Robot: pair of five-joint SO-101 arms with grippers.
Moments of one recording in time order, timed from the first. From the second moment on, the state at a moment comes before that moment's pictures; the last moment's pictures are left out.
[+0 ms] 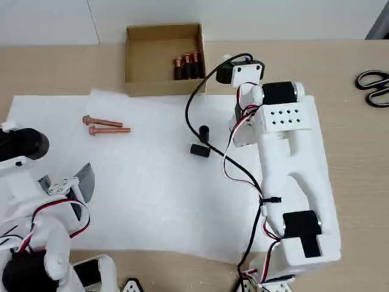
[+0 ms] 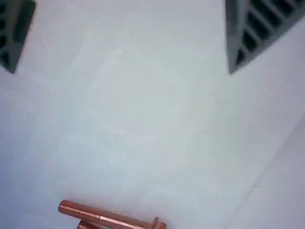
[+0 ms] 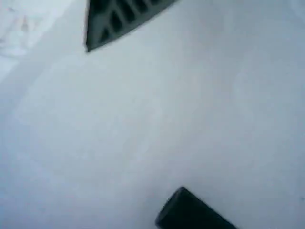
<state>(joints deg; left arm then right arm) -23.2 -69.5 30.1 94.5 5.8 -10.5 3.8 -8.5 91.5 9.1</state>
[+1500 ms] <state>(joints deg) -23.2 -69.5 30.1 94.5 5.8 -27.0 26.5 -7.5 70.8 25.0</state>
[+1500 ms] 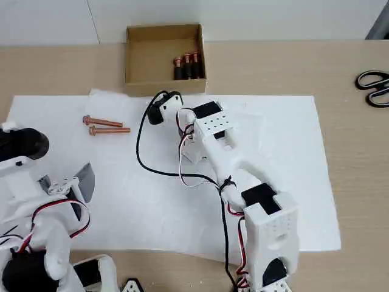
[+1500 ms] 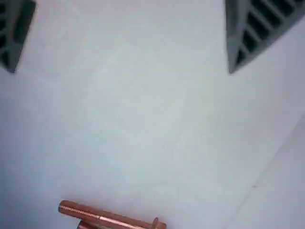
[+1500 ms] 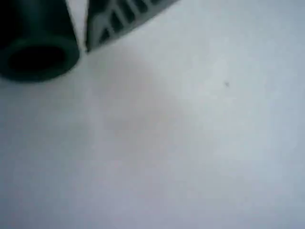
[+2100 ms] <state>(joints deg) -23.2 -69.5 30.1 94.5 5.8 -26.5 26.5 -7.6 70.6 26.6</state>
